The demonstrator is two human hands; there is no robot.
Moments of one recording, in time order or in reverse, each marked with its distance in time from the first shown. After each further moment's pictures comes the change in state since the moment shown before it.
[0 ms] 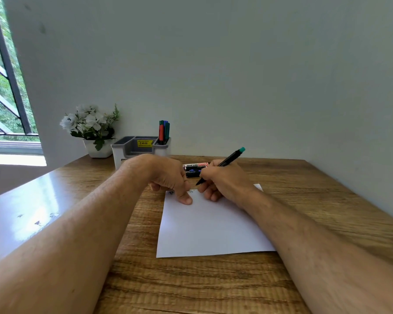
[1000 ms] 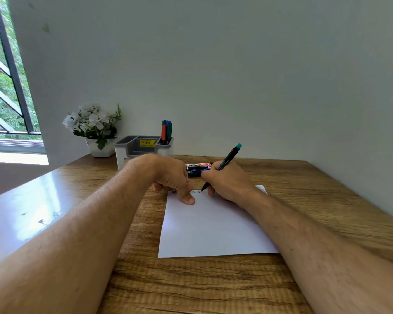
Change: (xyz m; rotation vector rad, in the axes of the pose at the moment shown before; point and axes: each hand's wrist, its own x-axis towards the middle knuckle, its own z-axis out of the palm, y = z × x) left_hand 0.007 -0.001 -0.001 0.032 0.008 -0.013; right_hand 0.007 0.003 0.000 -0.379 0.076 -0.106
